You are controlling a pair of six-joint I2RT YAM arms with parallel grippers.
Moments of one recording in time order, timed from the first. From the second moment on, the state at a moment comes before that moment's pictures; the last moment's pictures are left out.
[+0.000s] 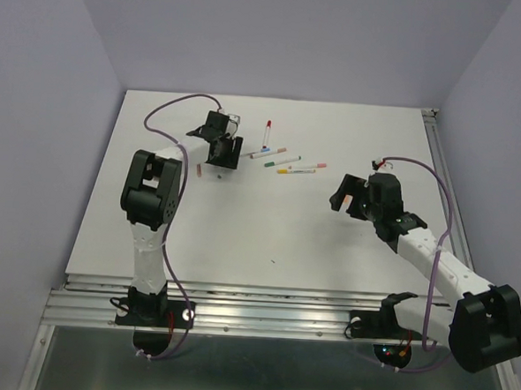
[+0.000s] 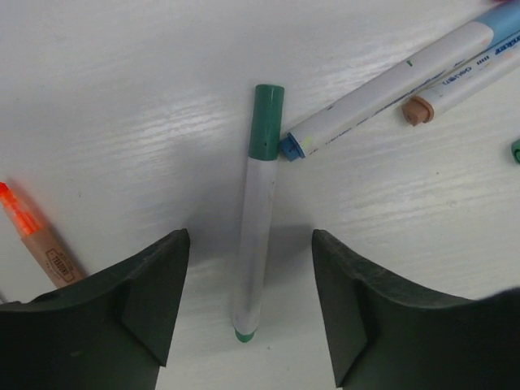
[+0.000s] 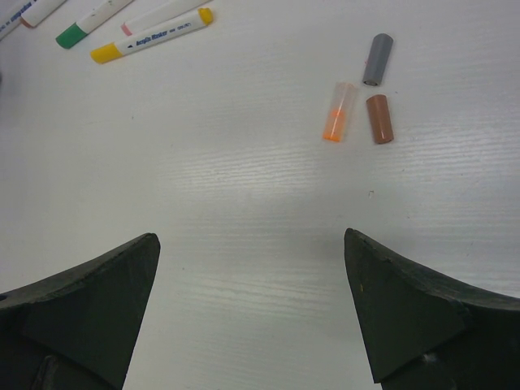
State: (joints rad) left arm -0.28 2.06 1.44 -0.31 0.02 -0.08; right arm 0.32 1.12 0.64 -0.15 0.08 0.50
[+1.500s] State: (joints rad) left arm -0.63 1.14 0.60 0.29 0.36 -0.53; right arm 0.44 0.93 0.55 0.23 -0.41 0.70
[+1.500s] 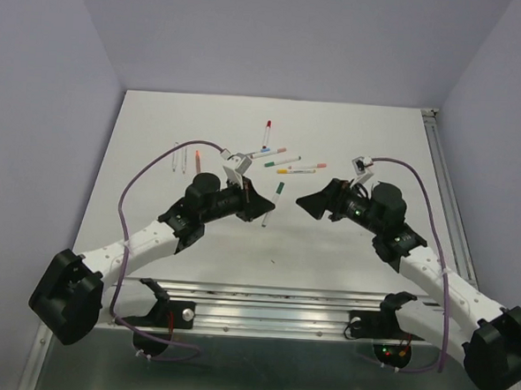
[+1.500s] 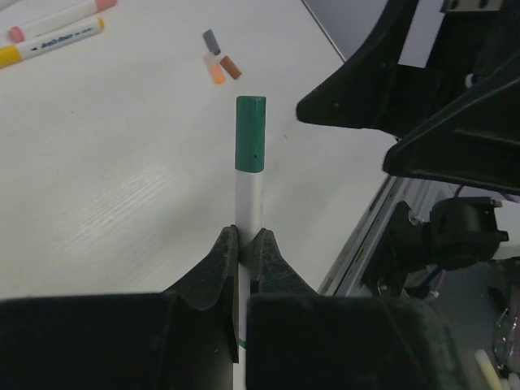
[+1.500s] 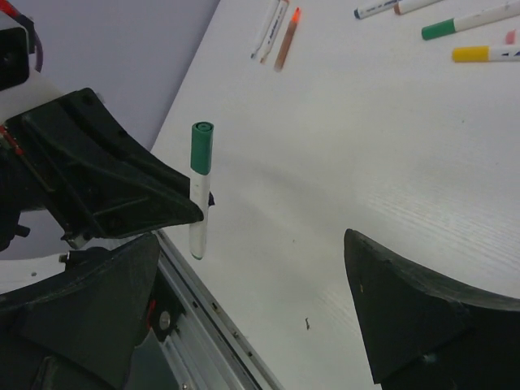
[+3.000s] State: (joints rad) left arm -0.77 1.16 0.56 0.42 0.35 -0.66; right arm 0.70 1.15 0.65 0.37 -0.14 0.74
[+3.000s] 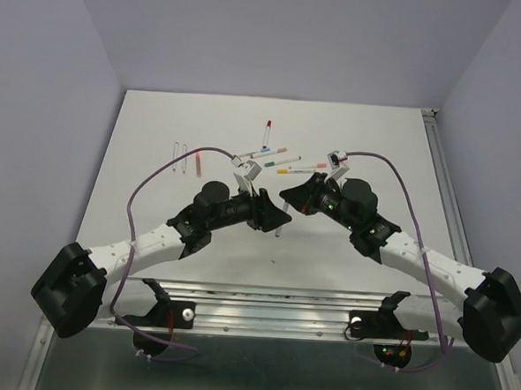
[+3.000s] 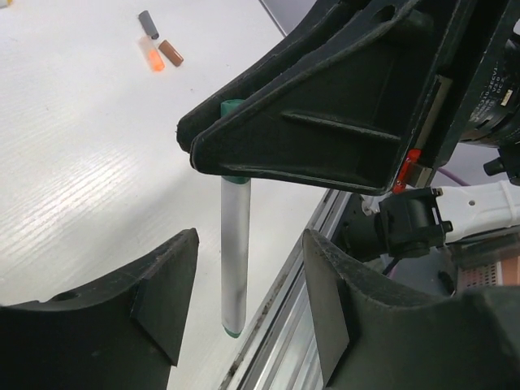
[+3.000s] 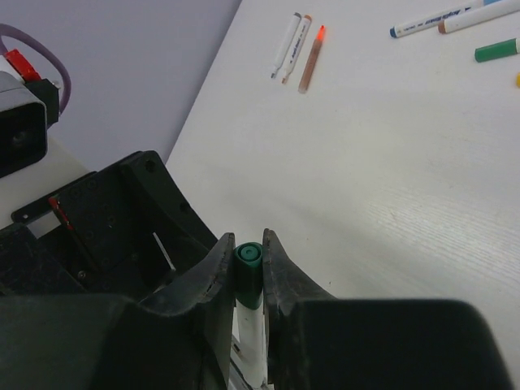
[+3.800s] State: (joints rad) left arm -0.89 1.09 0.43 0.39 0.32 -0.68; right arm 0.39 1.46 1.03 0.16 0.08 0.71
